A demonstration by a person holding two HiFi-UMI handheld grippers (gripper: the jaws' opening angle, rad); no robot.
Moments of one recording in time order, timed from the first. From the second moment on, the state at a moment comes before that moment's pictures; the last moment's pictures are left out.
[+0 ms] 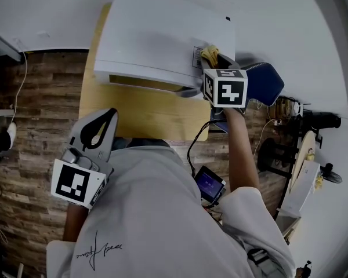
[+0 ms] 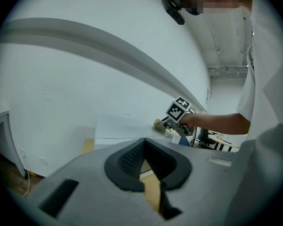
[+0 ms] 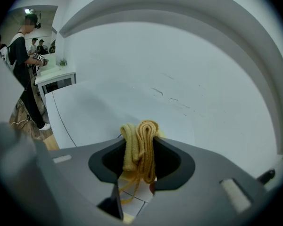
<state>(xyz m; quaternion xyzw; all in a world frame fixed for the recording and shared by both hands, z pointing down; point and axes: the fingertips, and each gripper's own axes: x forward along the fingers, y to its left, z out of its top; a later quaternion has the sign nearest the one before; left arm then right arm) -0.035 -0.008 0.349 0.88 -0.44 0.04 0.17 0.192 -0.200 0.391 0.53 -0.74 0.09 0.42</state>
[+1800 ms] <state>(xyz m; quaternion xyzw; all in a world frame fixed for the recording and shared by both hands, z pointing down) -0.080 0.017 0.358 0.84 -0.50 0.04 0.19 -0.016 -0.193 0.392 0.38 -0.83 0.10 0.39</state>
